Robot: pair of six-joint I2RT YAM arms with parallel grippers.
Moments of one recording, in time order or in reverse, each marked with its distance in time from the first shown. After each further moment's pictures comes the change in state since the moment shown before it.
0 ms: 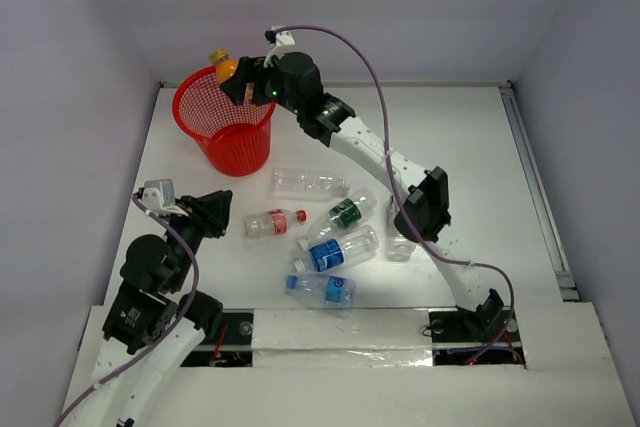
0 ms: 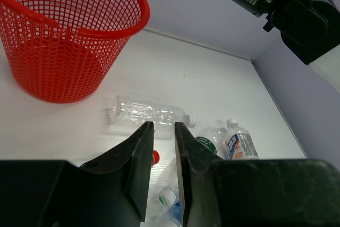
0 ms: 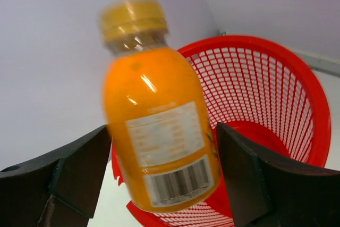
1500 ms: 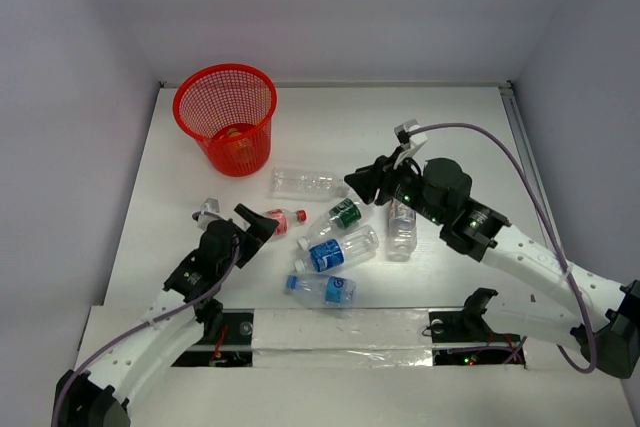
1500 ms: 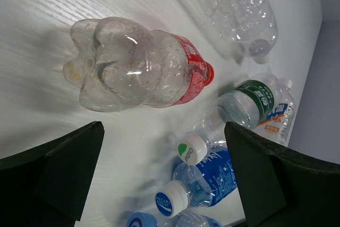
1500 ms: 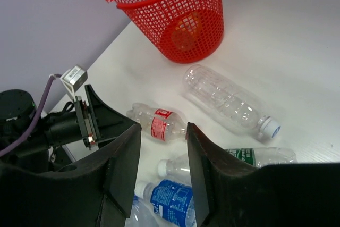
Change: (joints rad) left arm -0.014 0.296 -0.458 0.159 0.068 -0.661; right arm 0.000 -1.409 -1.679 0.197 0.085 -0.071
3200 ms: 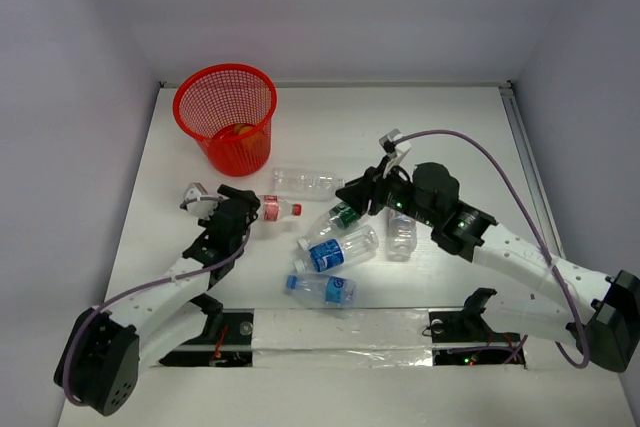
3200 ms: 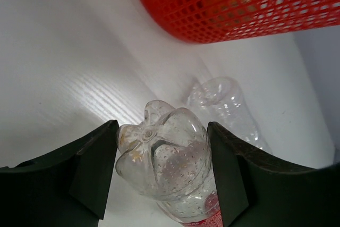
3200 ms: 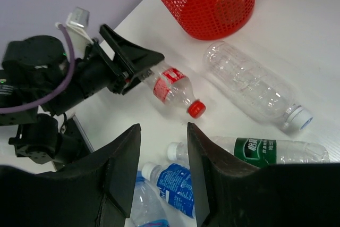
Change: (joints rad) left arm -0.005 0.412 0.079 0.343 -0.477 -0.040; right arm 0.000 0.037 -0.071 0.071 -0.164 0.003
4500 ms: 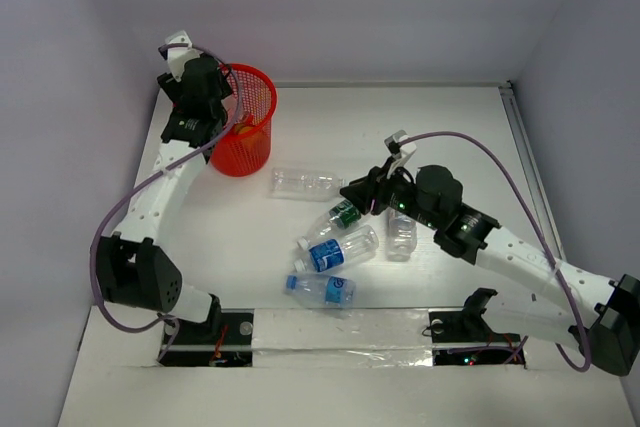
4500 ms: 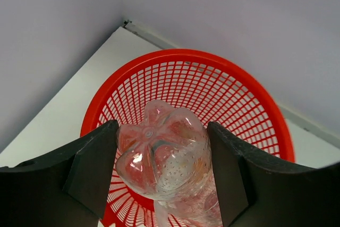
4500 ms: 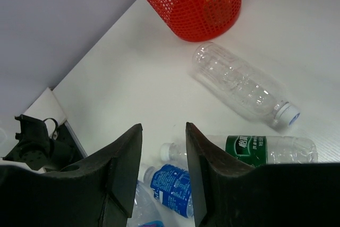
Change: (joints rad) left arm 0.277 0.496 1.126 -0.315 -0.012 0.813; right arm 0.000 -0.018 -0.023 0.004 0.059 0.000
